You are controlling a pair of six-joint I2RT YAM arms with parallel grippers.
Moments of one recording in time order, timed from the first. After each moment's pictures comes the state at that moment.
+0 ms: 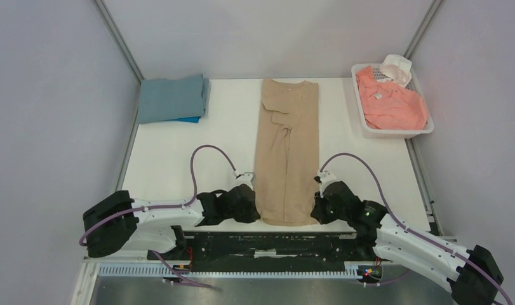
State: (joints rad) left arm -1.14 1.23 0.45 -0.11 -0.12 -0.94; right arm 0.82 0.68 0.27 -0.46 -0.01 0.48
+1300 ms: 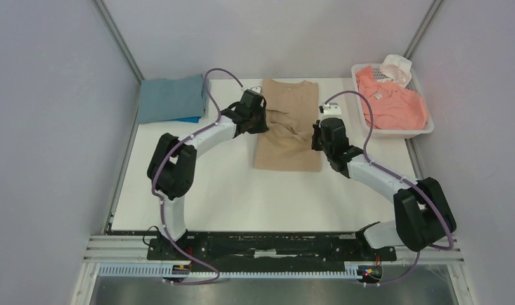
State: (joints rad) left arm -0.58 1.94 1.49 -0.31 -0.02 -0.56; right arm 0.43 1.37 0.76 0.09 0.27 0.27
